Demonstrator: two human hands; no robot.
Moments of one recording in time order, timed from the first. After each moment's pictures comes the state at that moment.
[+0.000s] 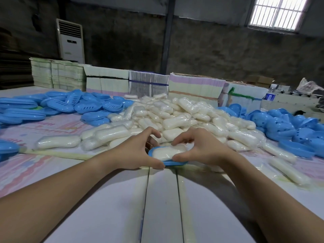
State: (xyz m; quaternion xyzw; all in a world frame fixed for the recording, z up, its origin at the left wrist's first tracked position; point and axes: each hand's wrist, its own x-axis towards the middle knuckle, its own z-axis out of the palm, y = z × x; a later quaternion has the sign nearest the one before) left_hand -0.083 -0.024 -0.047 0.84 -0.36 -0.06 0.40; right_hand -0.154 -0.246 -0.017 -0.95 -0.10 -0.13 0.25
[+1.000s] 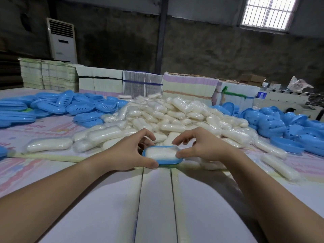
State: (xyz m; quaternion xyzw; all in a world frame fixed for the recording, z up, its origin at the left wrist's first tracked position) left_hand -0.074 -0.024 -0.055 0.83 -0.38 -0.05 0.41; right_hand -0.156 -0.264 -0.013 -0.95 -0.09 -0.10 0.29
